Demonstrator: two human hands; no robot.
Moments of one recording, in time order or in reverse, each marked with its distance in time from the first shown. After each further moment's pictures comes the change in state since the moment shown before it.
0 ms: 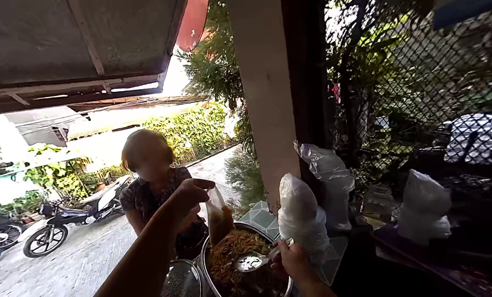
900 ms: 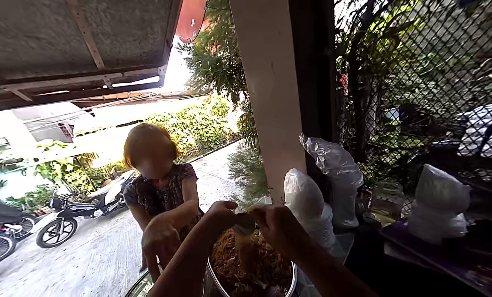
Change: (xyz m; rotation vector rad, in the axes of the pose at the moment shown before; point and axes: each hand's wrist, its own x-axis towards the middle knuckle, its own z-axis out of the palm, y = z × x) left_hand 0.006 -0.039 0.076 -0.106 -0.229 -0.200; right_hand -0.043 -0.100 -0.003 -0.623 -0.181 -0.942
